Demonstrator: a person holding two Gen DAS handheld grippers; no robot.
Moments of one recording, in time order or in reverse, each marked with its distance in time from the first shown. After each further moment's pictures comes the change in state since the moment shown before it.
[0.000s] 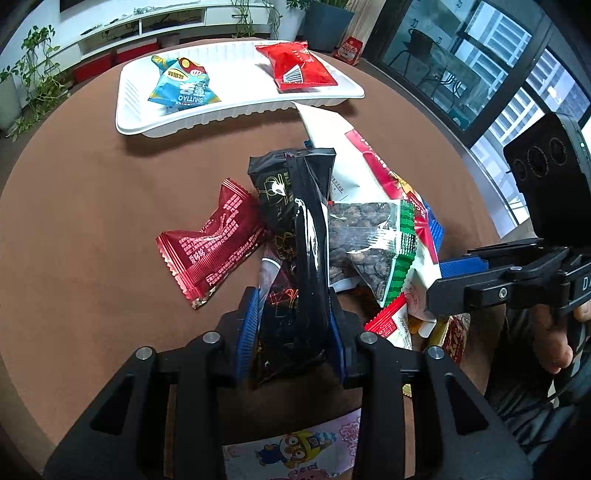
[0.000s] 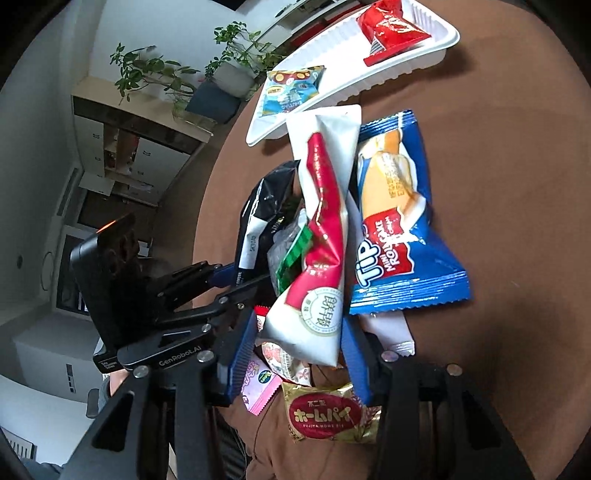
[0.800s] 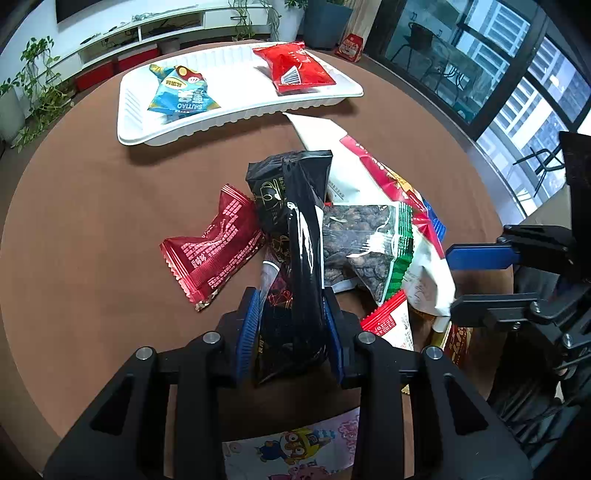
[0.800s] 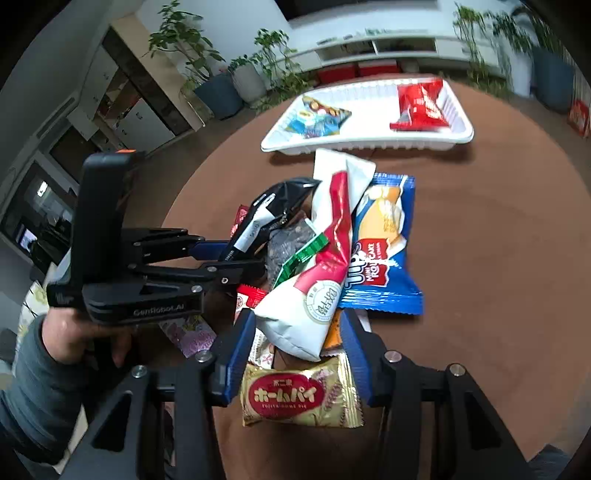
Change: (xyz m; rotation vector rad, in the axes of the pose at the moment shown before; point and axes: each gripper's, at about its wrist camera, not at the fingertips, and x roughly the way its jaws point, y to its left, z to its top) left arm -0.003 -0.005 0.001 0.024 0.004 0.037; right arm -0.016 0.042 -0.021 -0.296 -0.096 -0.259
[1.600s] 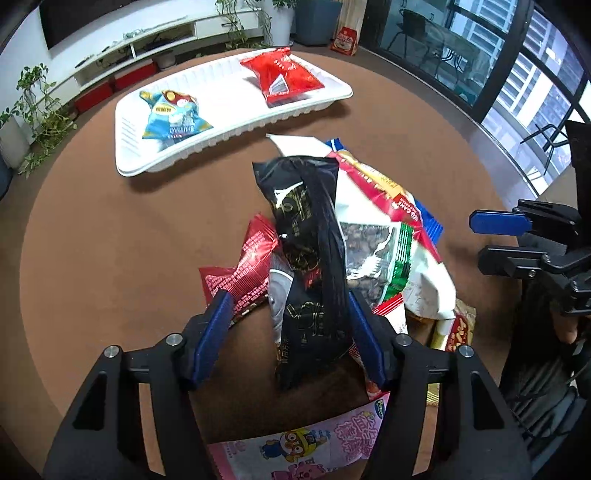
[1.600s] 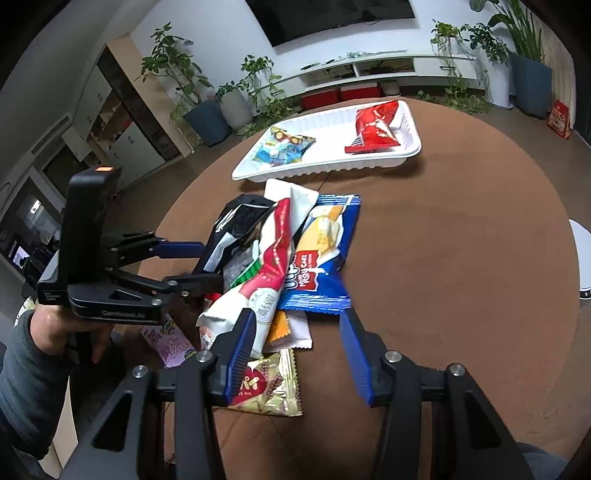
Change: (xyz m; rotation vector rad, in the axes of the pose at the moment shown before) left arm -0.010 -0.020 0.004 0.084 0.008 0.076; right arm -0.037 -0.032 -0.019 -0.013 -0.129 -0.053
